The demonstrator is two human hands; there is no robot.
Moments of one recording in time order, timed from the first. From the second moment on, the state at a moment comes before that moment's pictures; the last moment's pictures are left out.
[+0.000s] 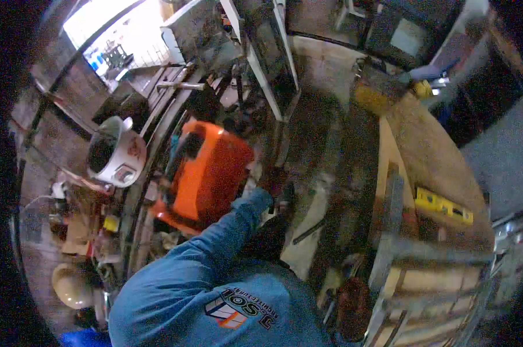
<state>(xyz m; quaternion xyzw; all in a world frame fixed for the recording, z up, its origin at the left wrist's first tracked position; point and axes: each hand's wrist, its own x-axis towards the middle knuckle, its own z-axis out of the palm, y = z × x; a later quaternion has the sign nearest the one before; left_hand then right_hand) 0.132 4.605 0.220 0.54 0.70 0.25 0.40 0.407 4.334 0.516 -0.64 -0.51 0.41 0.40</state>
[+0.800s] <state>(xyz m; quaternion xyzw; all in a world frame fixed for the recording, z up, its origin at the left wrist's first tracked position) -0.004 4.714 0.433 -0.05 0.71 0.69 0.13 0.078 5.048 0.483 -0.15 -0.89 0.44 -0.05</state>
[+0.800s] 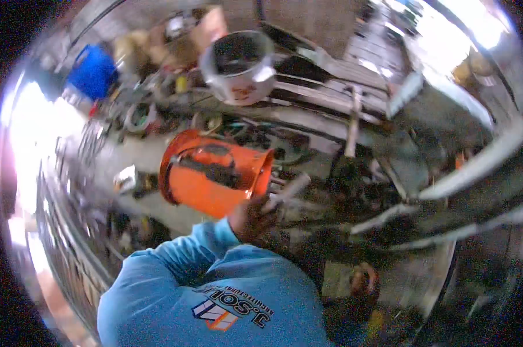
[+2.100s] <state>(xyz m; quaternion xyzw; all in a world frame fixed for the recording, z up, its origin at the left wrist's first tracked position) 0.128 4.501 0.300 -0.59 0.45 0.50 -0.45 -0.082 4.553 0.464 0.60 -0.70 0.12 -0.36</state>
